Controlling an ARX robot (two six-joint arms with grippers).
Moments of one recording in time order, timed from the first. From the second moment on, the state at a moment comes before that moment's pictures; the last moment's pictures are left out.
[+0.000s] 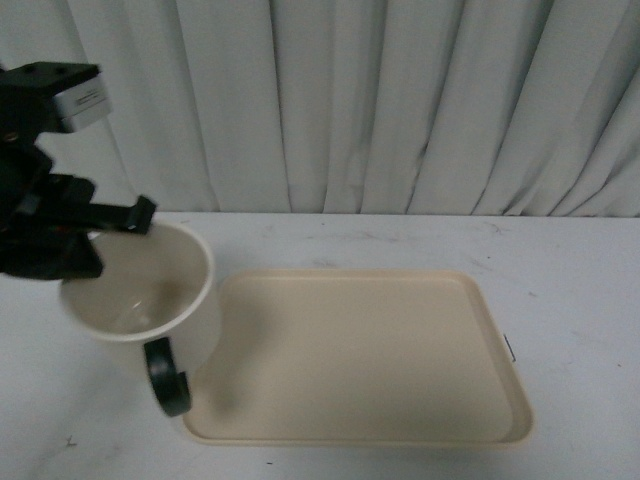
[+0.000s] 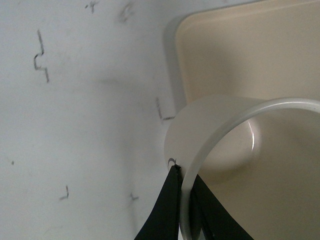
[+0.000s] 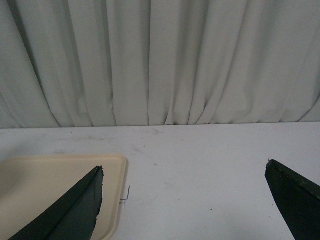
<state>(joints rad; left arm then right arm) -0.22 1.58 1.00 -0.40 -0.06 -0.02 0.00 0.00 0.01 0.00 0.00 -0.01</state>
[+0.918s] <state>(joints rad) -0.49 2.09 1.46 -0.53 -0.01 0.10 0.00 0.00 0.01 0.00 0.00 -0.01</state>
